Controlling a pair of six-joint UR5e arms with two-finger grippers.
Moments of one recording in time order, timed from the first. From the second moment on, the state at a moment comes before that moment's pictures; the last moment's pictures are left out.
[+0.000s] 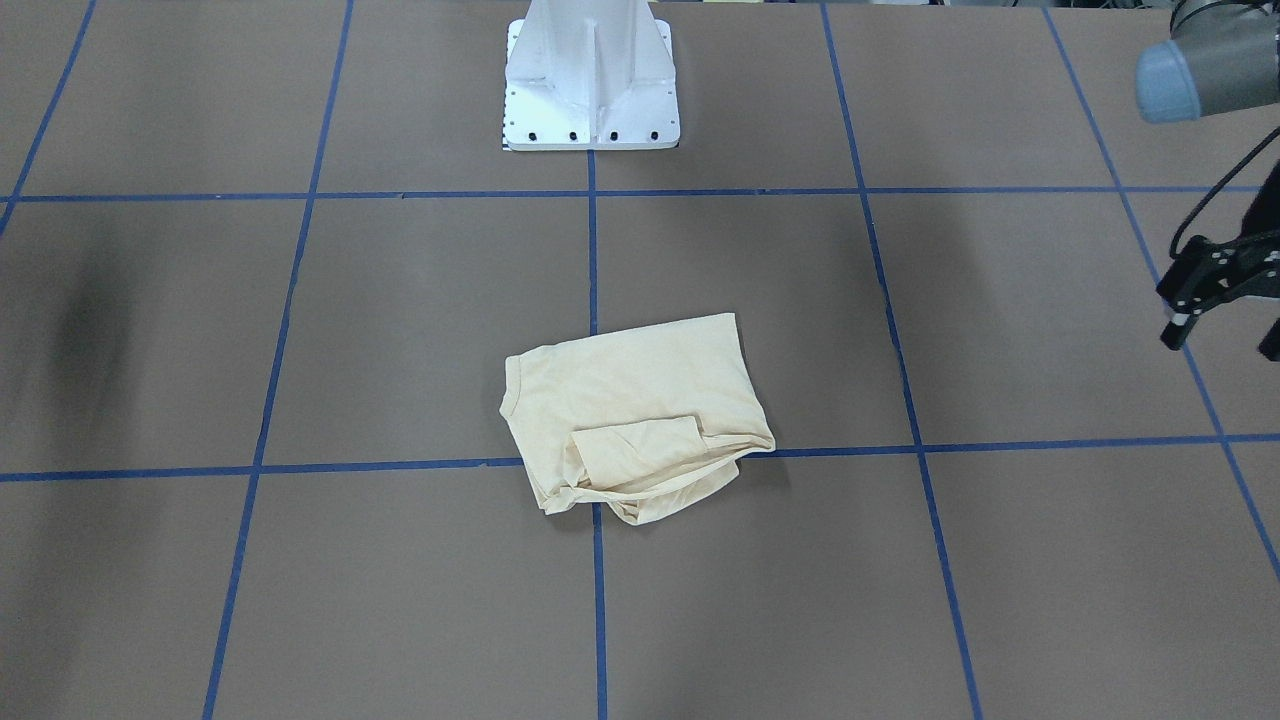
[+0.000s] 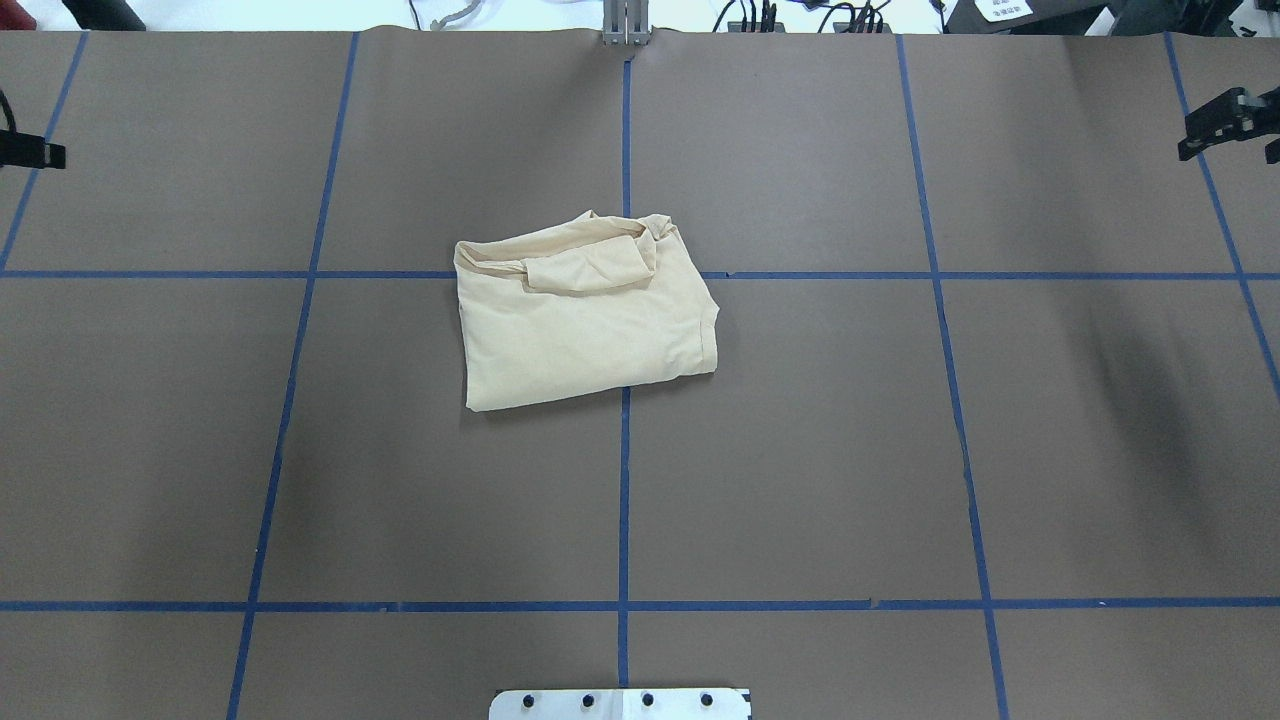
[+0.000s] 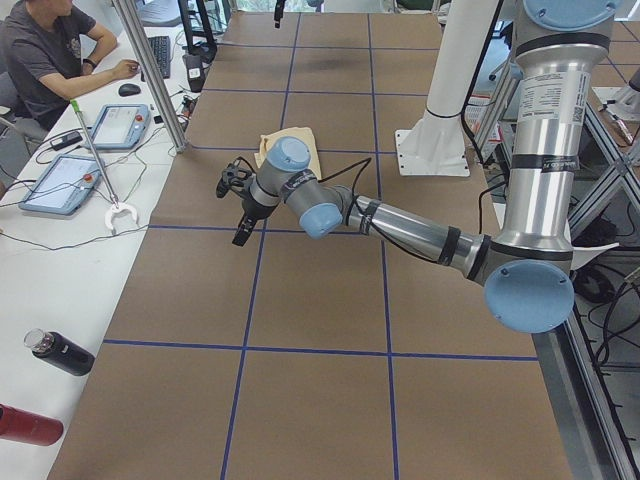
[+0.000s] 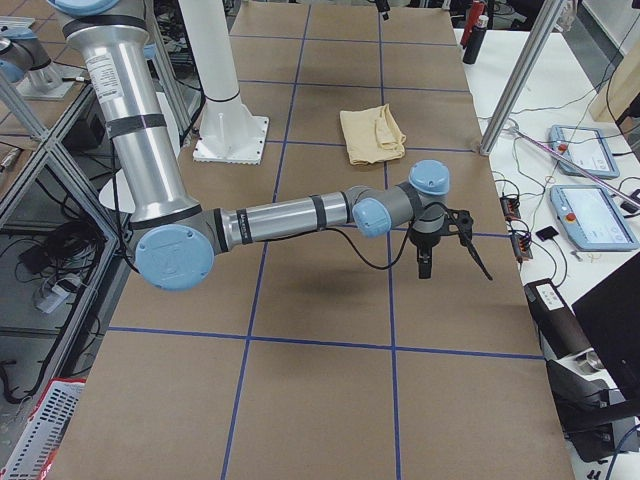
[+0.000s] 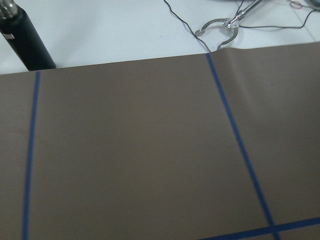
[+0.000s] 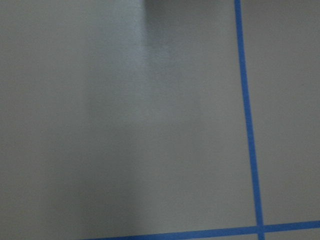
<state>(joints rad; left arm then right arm) -1.30 -1.61 -1.82 -2.06 -2.07 -0.43 1.38 -1.35 1.50 -1.33 2.20 0.46</state>
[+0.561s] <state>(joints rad) -1.50 -1.61 -1.80 -1.72 -2.10 0.08 1.55 -1.45 1.52 -1.48 2.31 0.13</state>
